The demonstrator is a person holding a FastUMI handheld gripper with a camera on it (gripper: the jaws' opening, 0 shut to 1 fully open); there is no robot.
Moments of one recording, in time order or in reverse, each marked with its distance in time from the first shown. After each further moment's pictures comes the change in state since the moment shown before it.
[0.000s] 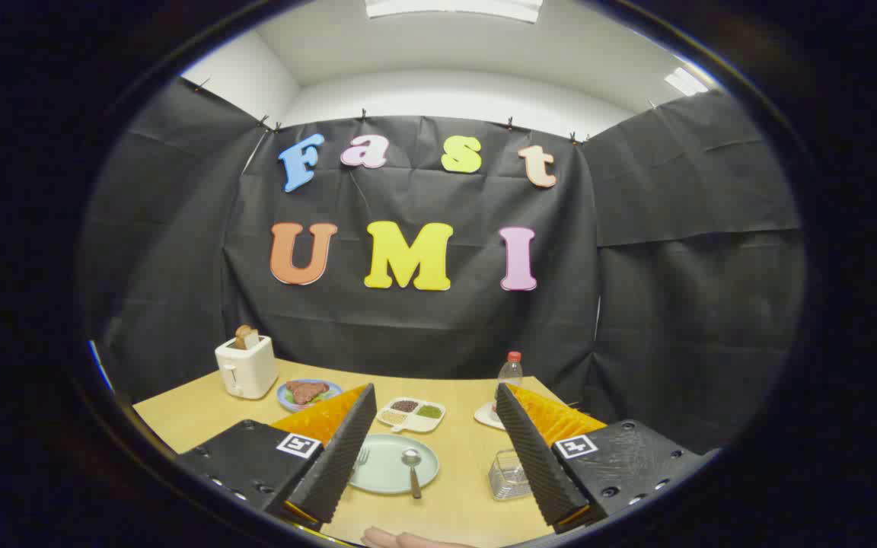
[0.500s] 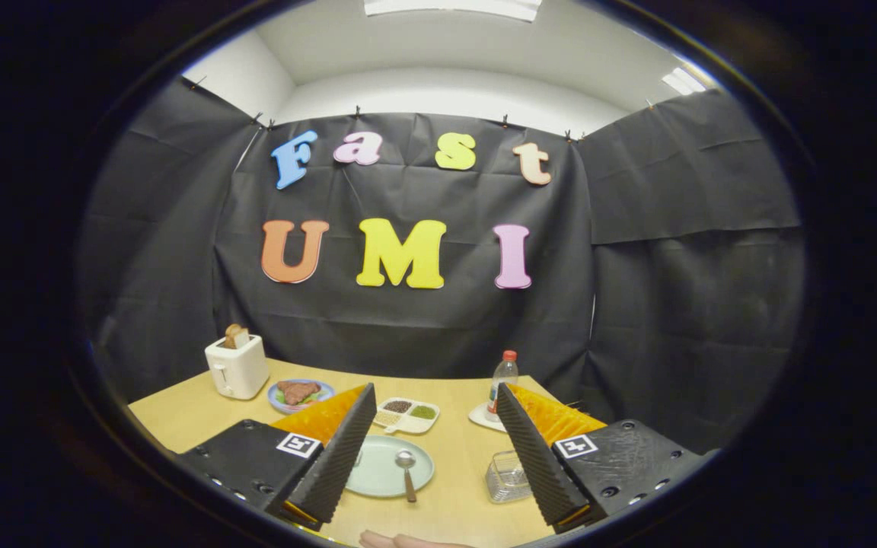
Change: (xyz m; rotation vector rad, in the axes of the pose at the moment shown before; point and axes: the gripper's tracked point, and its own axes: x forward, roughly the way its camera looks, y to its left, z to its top) arm 0.012 -0.005 -0.003 0.004 -0.007 -0.022
